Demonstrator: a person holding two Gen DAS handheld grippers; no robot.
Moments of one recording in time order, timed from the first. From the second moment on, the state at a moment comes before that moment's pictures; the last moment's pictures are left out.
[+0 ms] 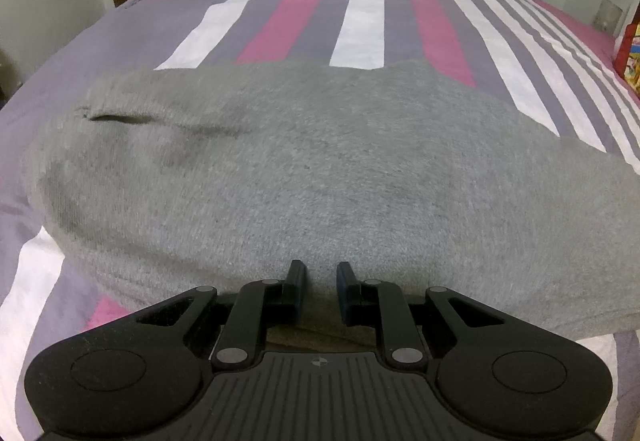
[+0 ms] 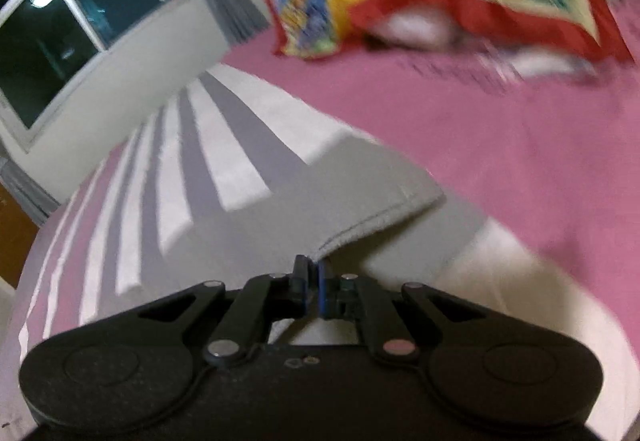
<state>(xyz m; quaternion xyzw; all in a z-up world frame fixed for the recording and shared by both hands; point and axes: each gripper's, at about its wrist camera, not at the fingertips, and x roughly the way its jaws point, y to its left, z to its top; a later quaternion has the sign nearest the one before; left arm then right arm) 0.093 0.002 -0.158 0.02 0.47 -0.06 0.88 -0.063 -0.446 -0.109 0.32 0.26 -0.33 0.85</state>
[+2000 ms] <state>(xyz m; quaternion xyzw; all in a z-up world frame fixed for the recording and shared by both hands) 0.082 -0.077 -0.161 0.05 0.46 -0.15 0.87 0.074 -0.471 -0.140 0.14 0.36 -0.25 0.89</state>
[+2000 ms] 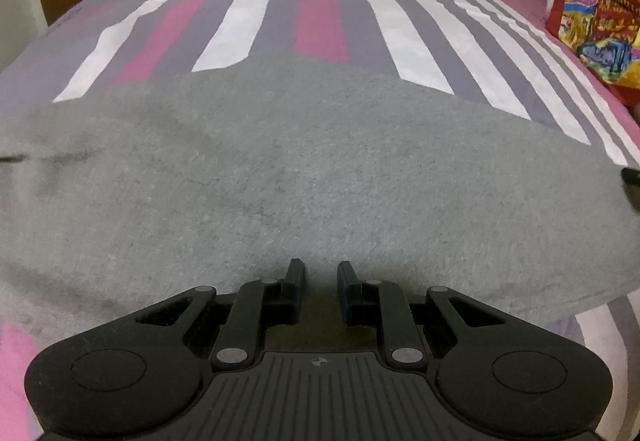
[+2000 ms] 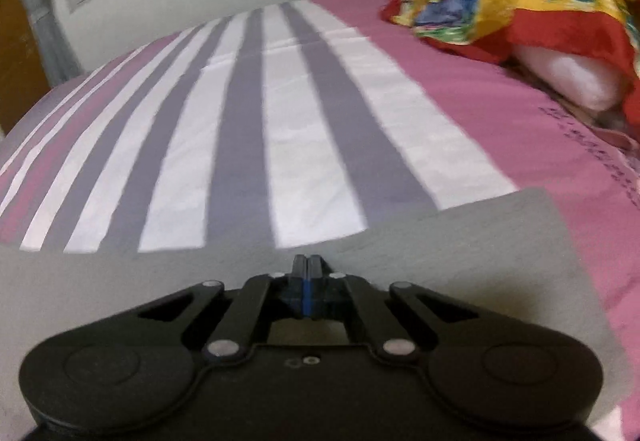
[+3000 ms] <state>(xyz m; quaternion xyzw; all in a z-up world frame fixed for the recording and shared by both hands) 0.072 -0.086 -0.156 0.07 0.45 -0.15 0.88 -0.085 -0.505 -0.141 0.40 0.27 -0.31 0.82</state>
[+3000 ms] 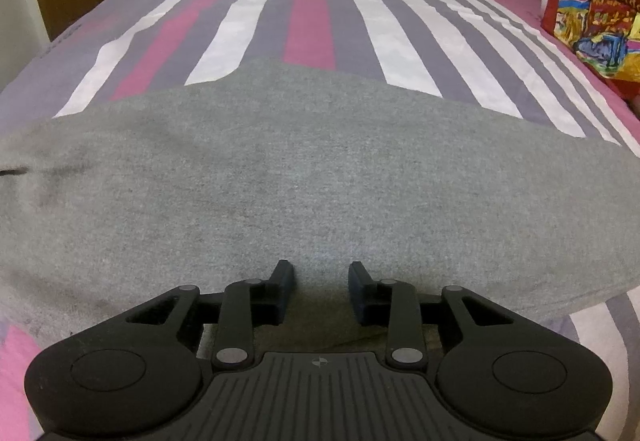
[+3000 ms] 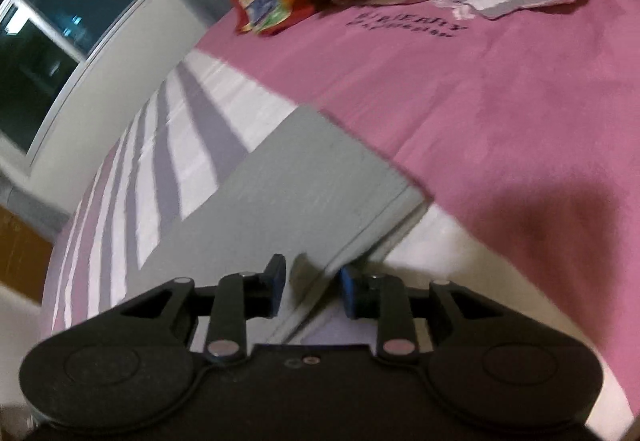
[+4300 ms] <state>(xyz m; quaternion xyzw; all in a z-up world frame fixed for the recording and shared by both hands) 0.071 -0.090 -0.153 0.08 0.45 -0.14 0.88 -0.076 -0.508 -0.133 0.38 0.27 -0.30 0.83</state>
